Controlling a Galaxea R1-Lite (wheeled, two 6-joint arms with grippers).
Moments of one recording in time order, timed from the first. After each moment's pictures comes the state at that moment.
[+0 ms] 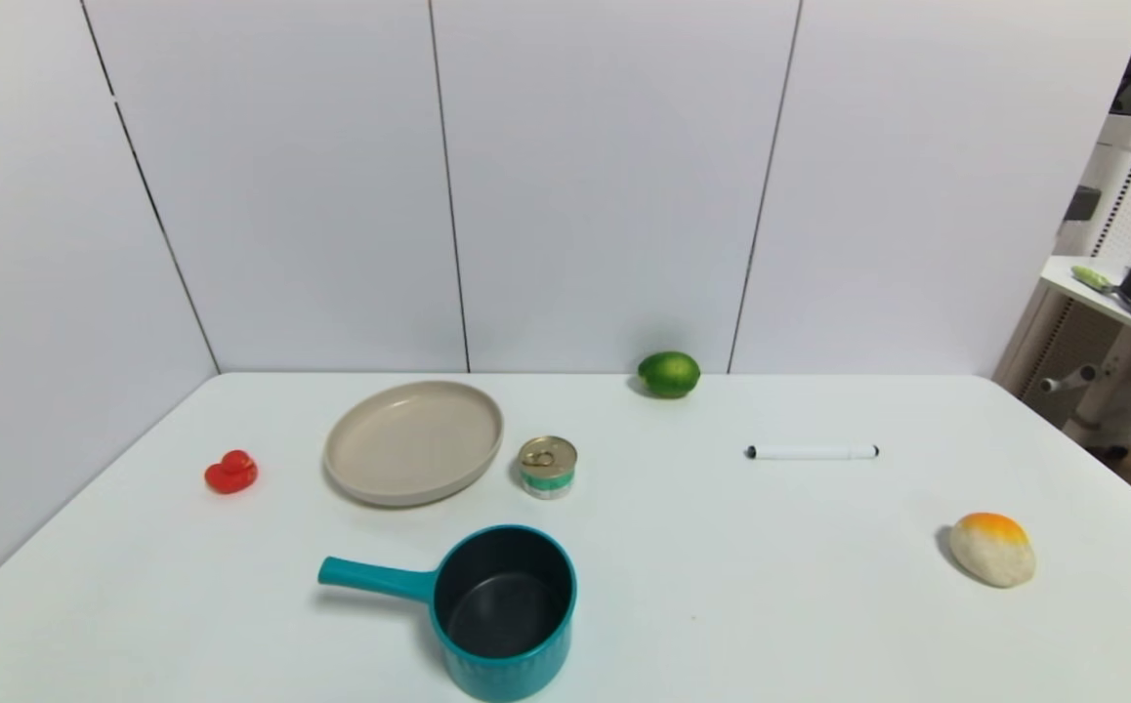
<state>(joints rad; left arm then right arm) 0.01 0.00 0.00 0.00 -0.01 -0.01 0.00 0.00 0.00 0.00 0.00 0.01</state>
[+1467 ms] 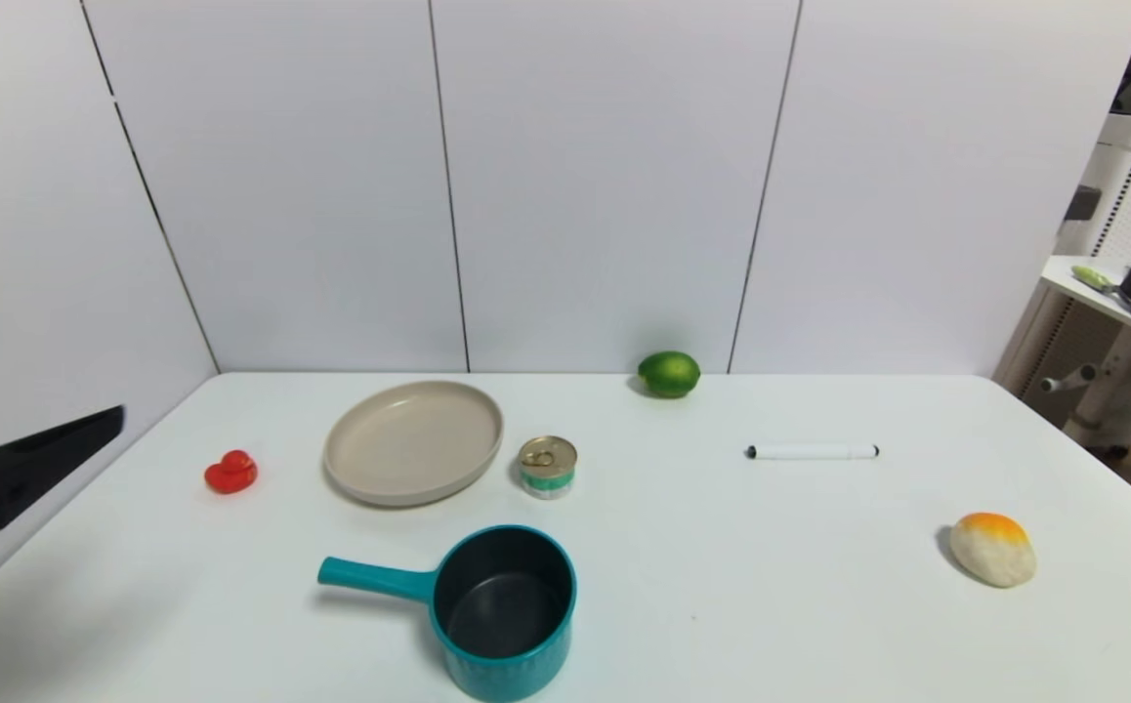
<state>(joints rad) -0.11 0.93 -0.77 0.02 -0.07 0.31 0.00 0.00 0.00 0.00 0.00 0.01</state>
